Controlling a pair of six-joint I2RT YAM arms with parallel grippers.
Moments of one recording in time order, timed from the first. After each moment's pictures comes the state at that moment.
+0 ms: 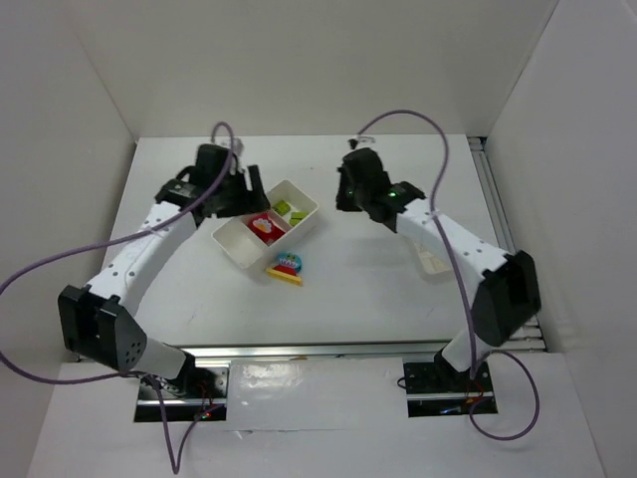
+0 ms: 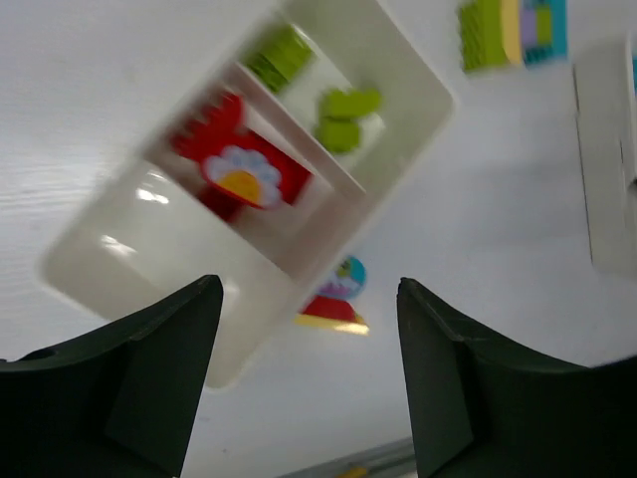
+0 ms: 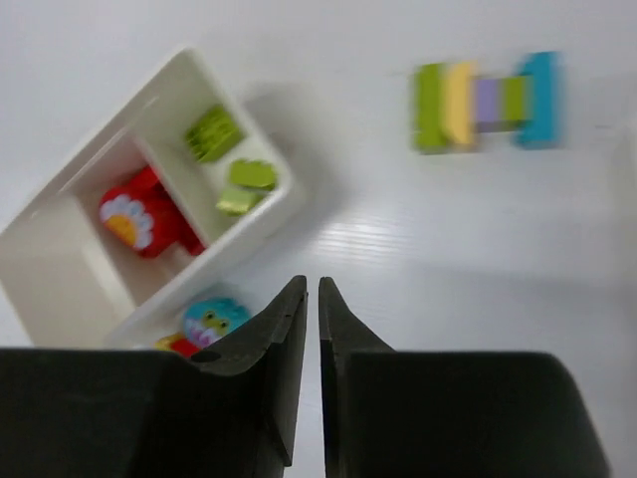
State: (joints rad) left arm -0.28 1.43 1.37 -0.69 0.03 -0.46; right arm 0.63 1.63 1.41 -0.43 0.19 0.49
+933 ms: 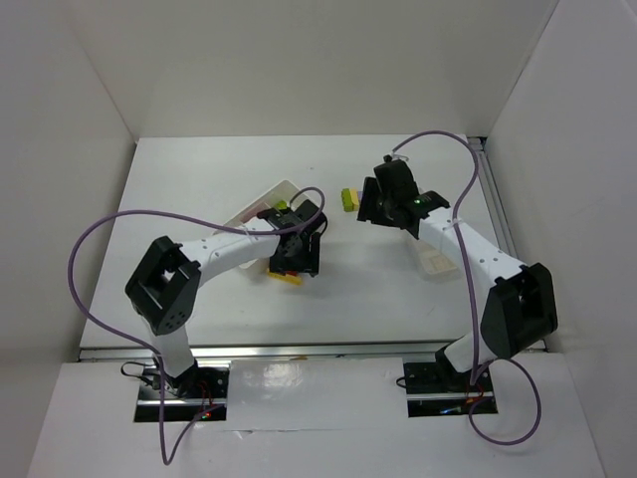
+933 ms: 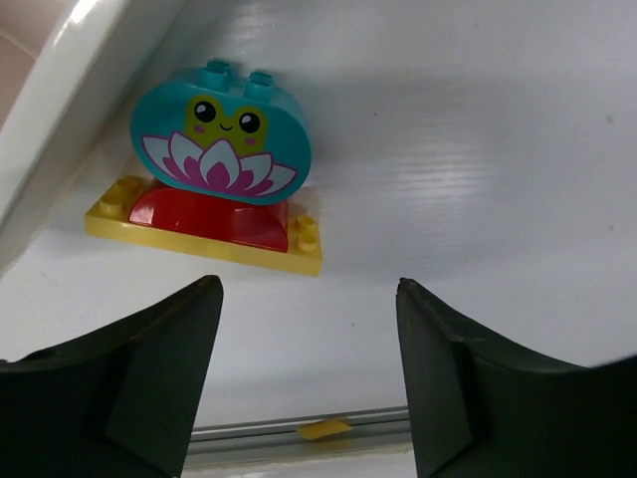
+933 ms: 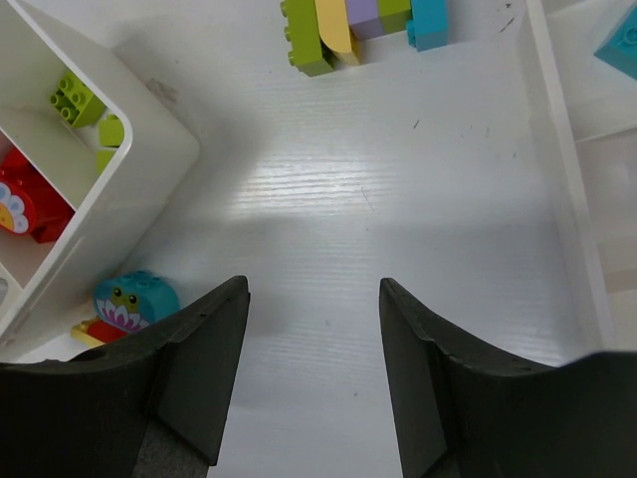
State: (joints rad) left arm -0.75 1.78 1.32 -0.79 -0.15 -0.70; right arm 0.45 1.48 1.19 -0.49 0.16 0.53
